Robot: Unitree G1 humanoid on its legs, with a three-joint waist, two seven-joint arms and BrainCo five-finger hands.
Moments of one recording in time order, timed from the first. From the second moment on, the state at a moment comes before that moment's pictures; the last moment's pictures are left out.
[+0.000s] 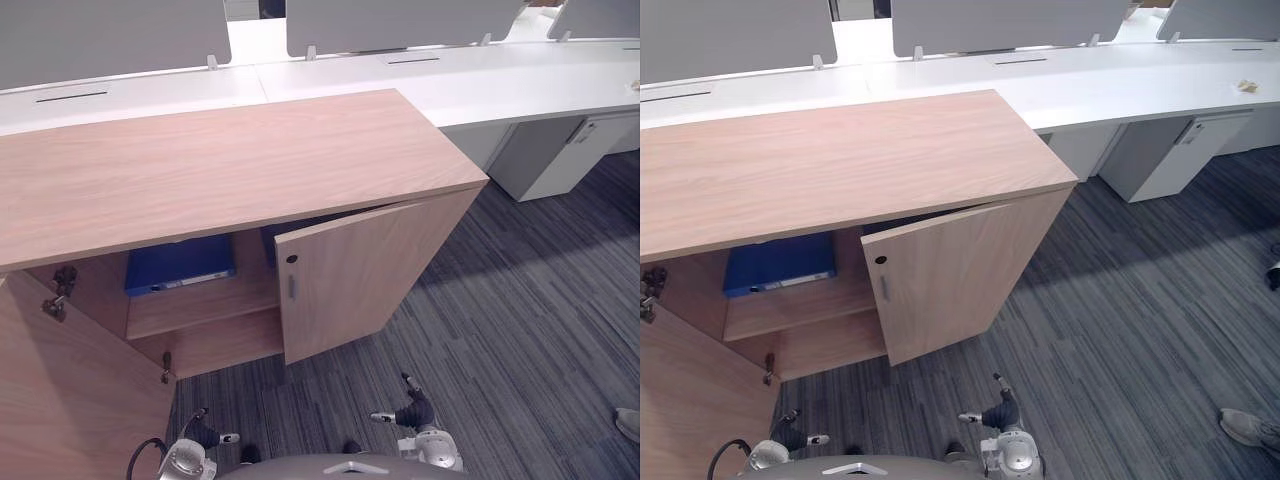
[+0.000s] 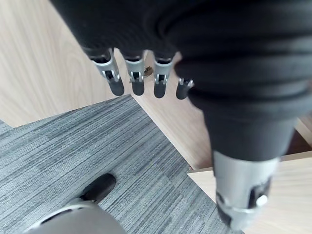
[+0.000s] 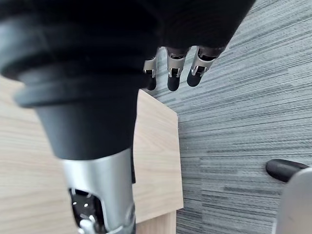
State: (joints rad) left arm 0.07 0.15 -0.07 1.07 0.34 -0.03 0.16; right arm 0.21 -0.09 0.02 0.67 -0.20 -0.12 -0.15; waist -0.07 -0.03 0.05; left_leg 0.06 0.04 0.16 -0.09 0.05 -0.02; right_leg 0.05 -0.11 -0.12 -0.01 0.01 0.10
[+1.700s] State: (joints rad) left arm 0.21 0.17 0.54 0.80 -0.17 -0.08 0.24; right arm -0.02 -0.08 0.03 0.88 -0.22 -0.07 -0.15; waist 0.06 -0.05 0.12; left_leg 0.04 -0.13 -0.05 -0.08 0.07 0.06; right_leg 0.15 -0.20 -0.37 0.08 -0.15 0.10
